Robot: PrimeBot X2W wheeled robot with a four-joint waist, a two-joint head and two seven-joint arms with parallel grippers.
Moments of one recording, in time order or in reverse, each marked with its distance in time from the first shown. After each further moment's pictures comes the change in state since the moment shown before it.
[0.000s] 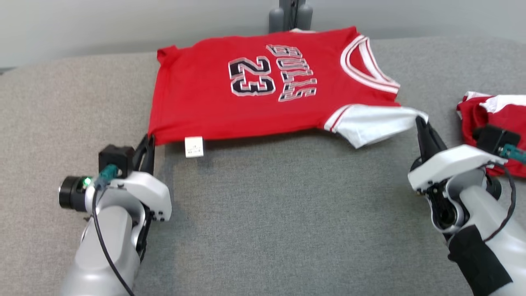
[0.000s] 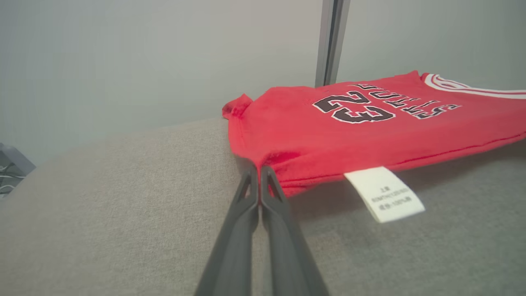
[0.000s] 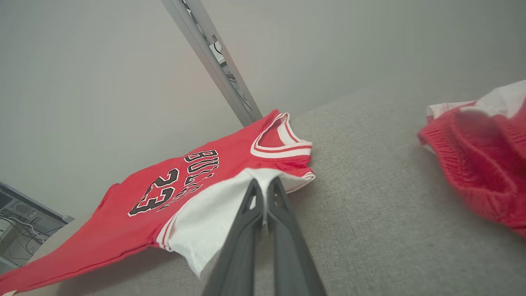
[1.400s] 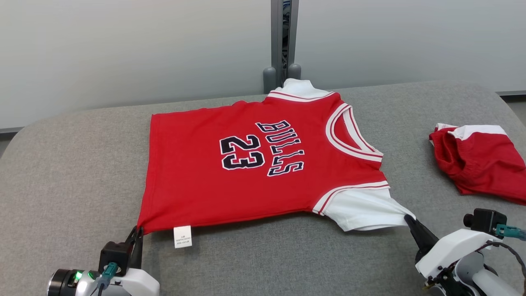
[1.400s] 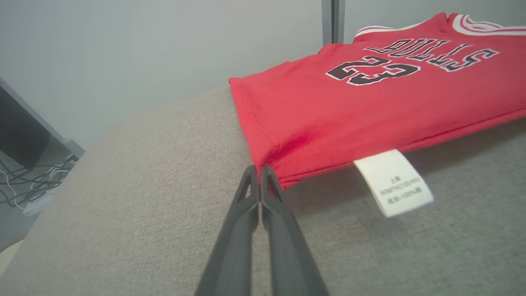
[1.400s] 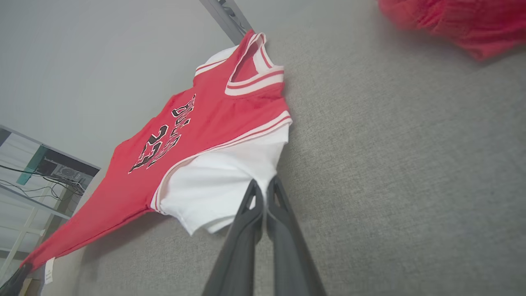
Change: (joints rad) left arm 0.434 0.065 -0.013 -0.232 0.061 0.084 0.000; right arm 0.334 -0.162 0.206 -0.213 0.318 0.000 0.133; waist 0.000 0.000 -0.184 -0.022
